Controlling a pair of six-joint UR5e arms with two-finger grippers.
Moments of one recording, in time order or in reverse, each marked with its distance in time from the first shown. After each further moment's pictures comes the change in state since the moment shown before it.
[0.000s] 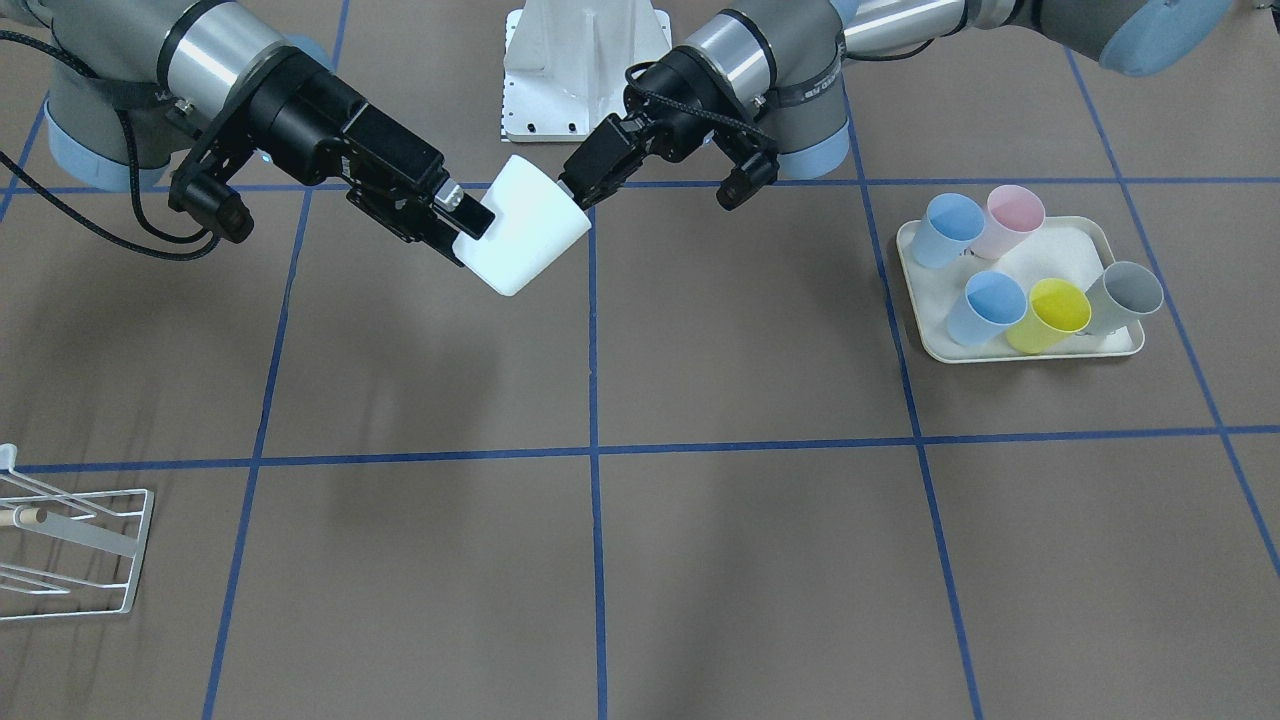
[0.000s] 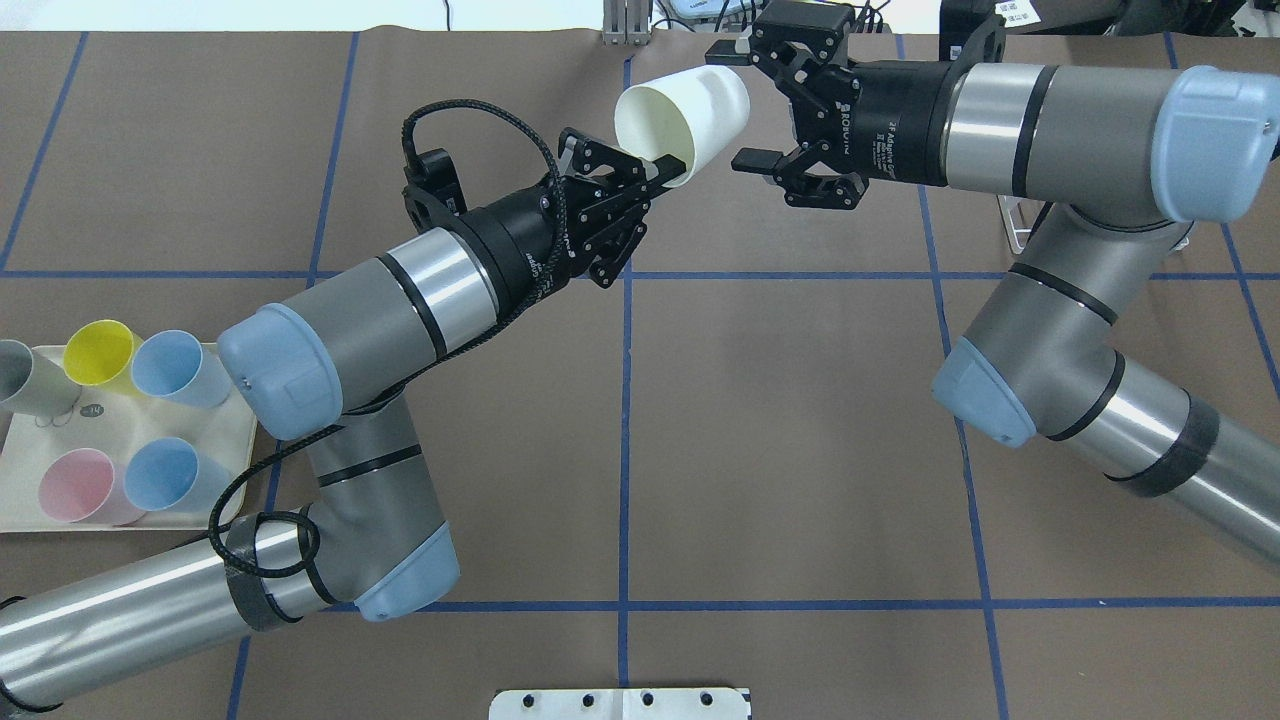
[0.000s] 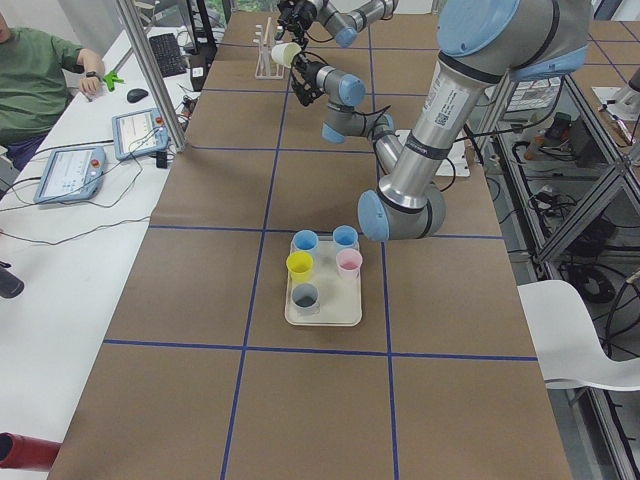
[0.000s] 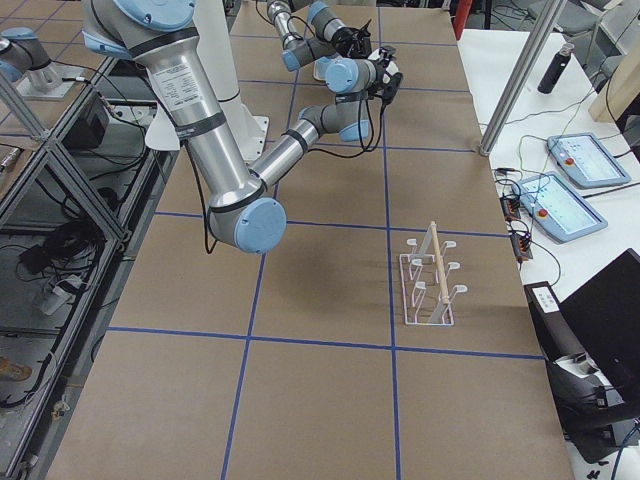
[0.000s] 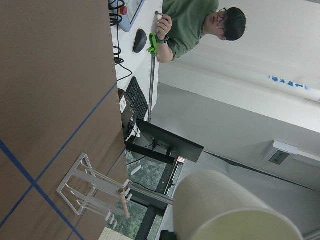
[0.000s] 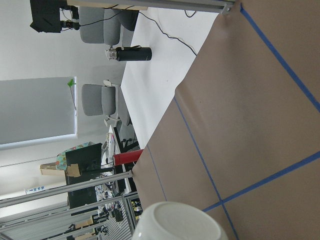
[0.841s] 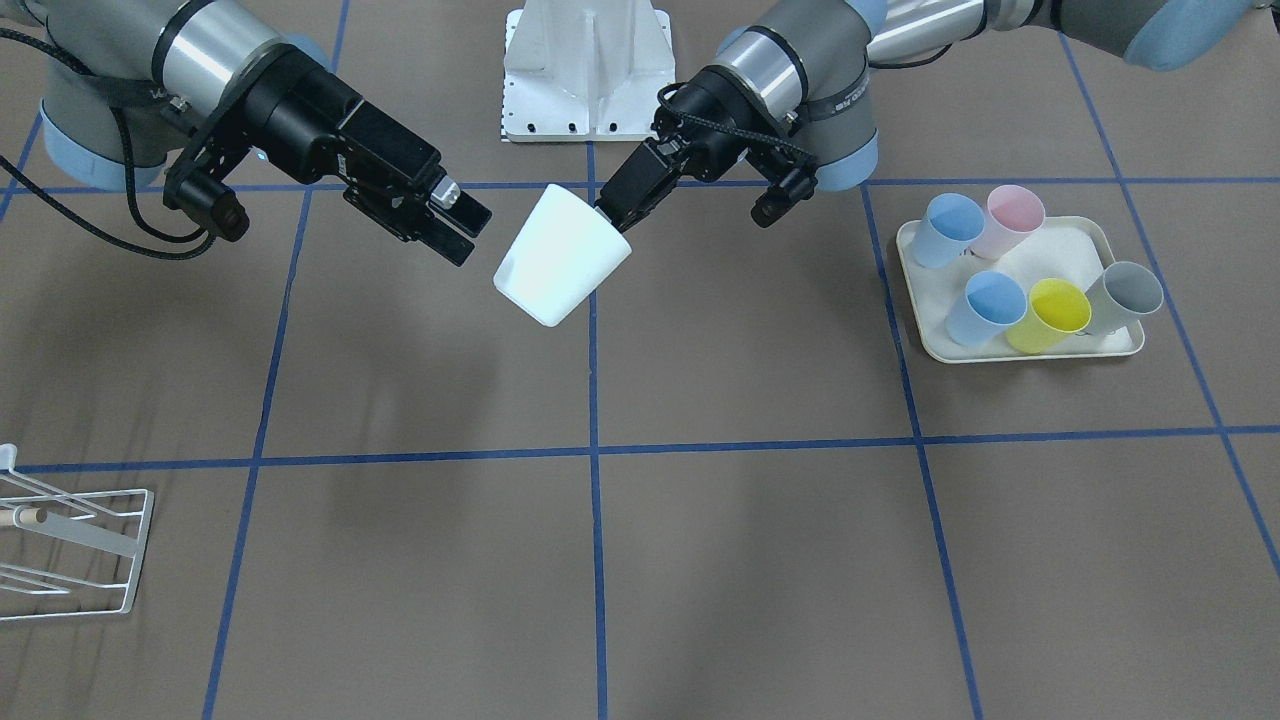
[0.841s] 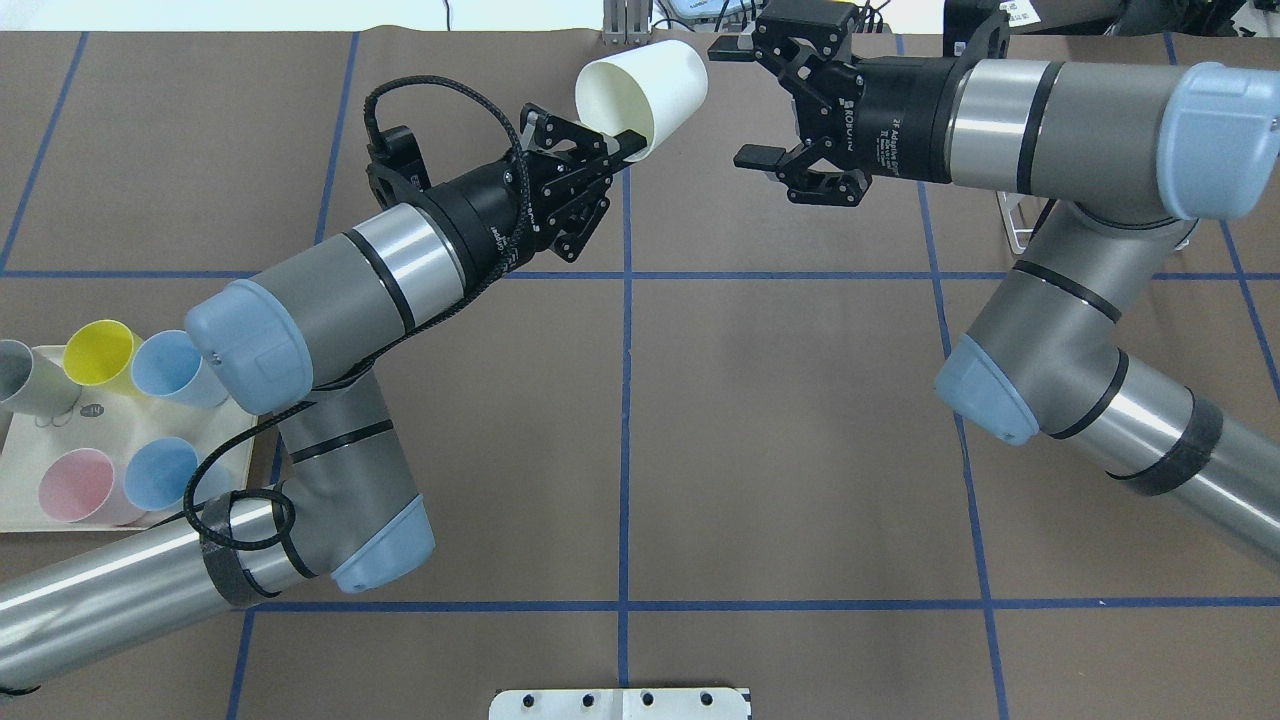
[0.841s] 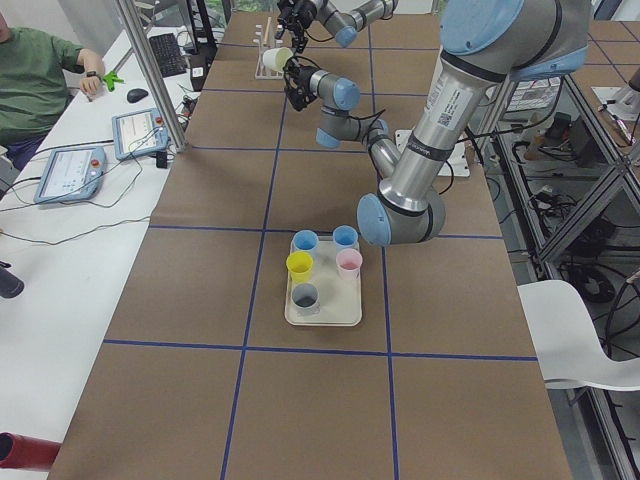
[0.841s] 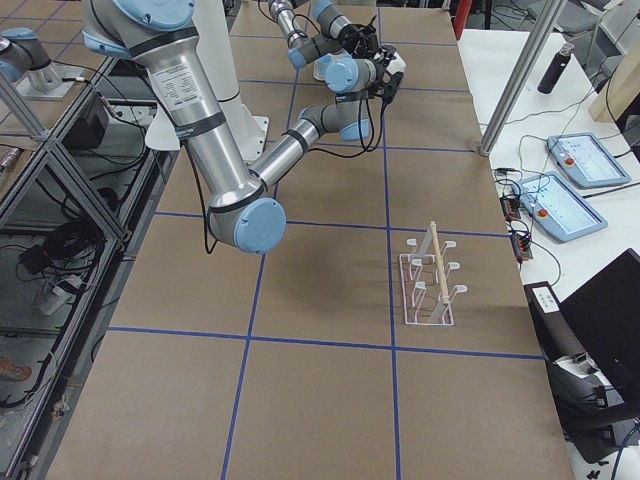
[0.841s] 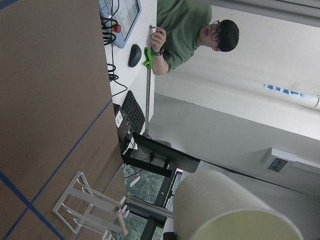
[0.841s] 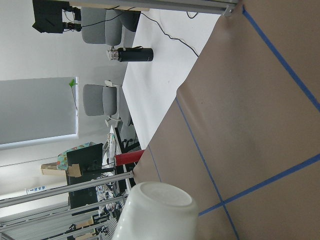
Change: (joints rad) left arm -0.044 0.038 0.002 -0.003 -0.003 0.001; right arm 0.006 -0.001 0.003 0.000 0.001 -0.002
